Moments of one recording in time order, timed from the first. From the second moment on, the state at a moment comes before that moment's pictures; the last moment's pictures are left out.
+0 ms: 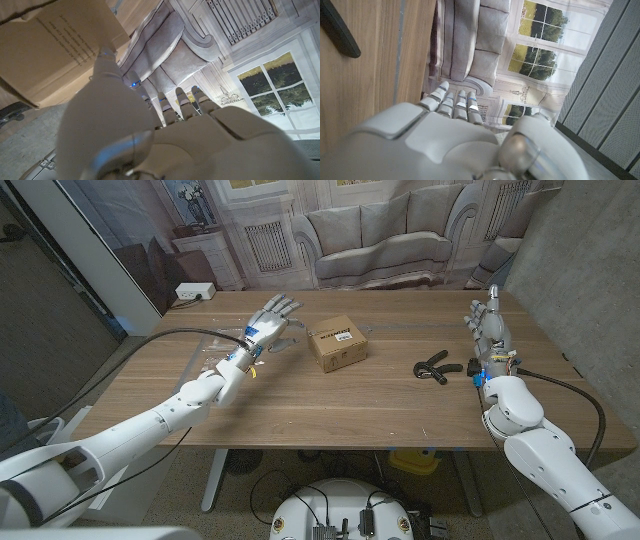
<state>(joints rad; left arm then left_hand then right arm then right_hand) 0.65 0.78 0.81 -1.38 0.97 0.01 0.80 1.16 0.10 -0.10 -0.13 0.29 0.84 -0.22 0.27 0.20 0.23 -0.21 0.22 0.19 0.10 -0.04 0.20 0.18 0.00 0.02 0.21 0.18 -1.34 -0.58 -0.06 -2.01 0.59 0.13 -0.47 0.30 0.03 -0.11 0.10 0.22 0.22 0.09 0.19 0.18 0.19 0.11 0.21 0.18 0.08 0.06 0.18 0.18 0.18 -0.04 0.24 0.18</state>
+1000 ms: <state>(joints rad) 0.59 0.72 0.87 -1.26 0.92 -0.02 0.93 1.20 0.10 -0.09 -0.14 0.28 0.89 -0.22 0.30 0.21 0.26 -0.21 0.22 0.19 0.13 -0.04 0.21 0.18 0.02 0.04 0.21 0.18 -1.35 -0.57 -0.06 -2.02 0.58 0.12 -0.47 0.29 0.03 -0.11 0.09 0.22 0.22 0.09 0.19 0.18 0.19 0.11 0.21 0.18 0.08 0.06 0.18 0.18 0.18 -0.04 0.23 0.18</state>
